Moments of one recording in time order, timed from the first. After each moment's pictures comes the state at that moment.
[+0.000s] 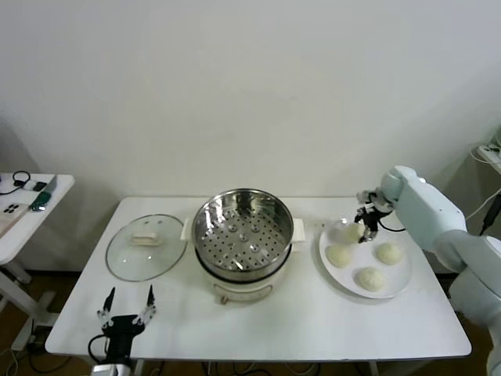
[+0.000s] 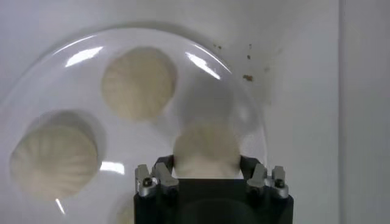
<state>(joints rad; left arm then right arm) 1.68 -1.51 -0.69 -1.89 -0.01 -0.18 -0.06 0.16 1.04 -0.73 0.54 -0.24 0.12 -1.17</state>
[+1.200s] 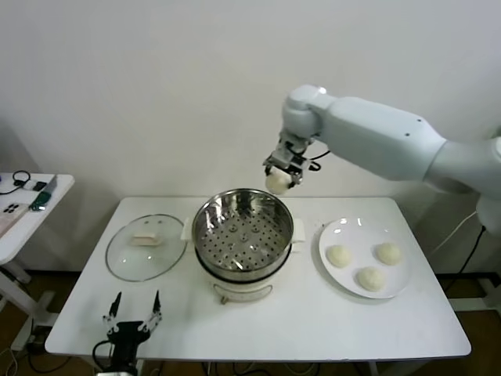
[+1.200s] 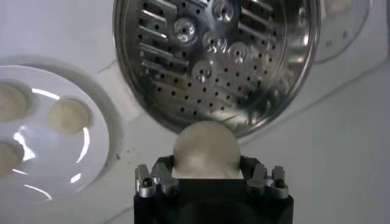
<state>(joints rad) 1.72 -1.50 -0.66 -1.92 -0.01 -0.18 -0.05 0.61 1.28 -1.22 1.14 -0.19 0.30 -1.18</state>
